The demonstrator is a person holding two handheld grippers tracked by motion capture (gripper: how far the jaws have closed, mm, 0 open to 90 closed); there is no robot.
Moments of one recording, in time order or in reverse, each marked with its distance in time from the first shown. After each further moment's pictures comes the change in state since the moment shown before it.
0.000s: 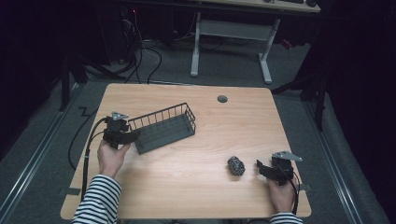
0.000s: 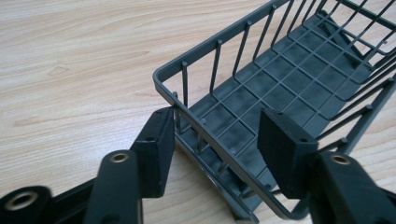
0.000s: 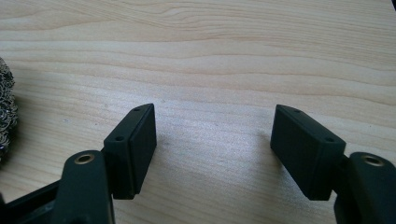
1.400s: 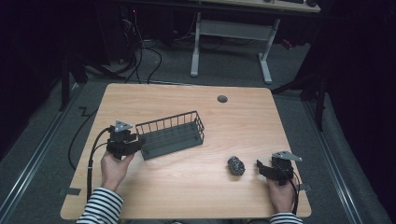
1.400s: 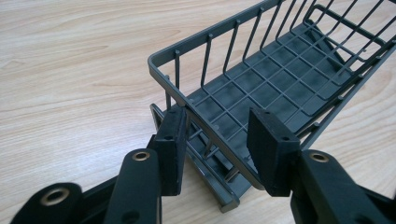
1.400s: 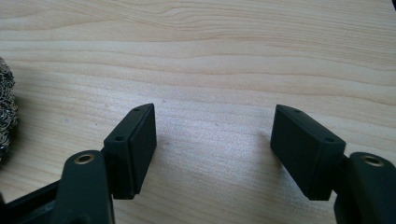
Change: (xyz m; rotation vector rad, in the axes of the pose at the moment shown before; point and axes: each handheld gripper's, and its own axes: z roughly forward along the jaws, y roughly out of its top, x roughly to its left) left arm -0.029 -0.021 -0.019 -0.038 -0.087 0.026; right arm 0.000 0.000 0.000 0.000 0.000 -0.001
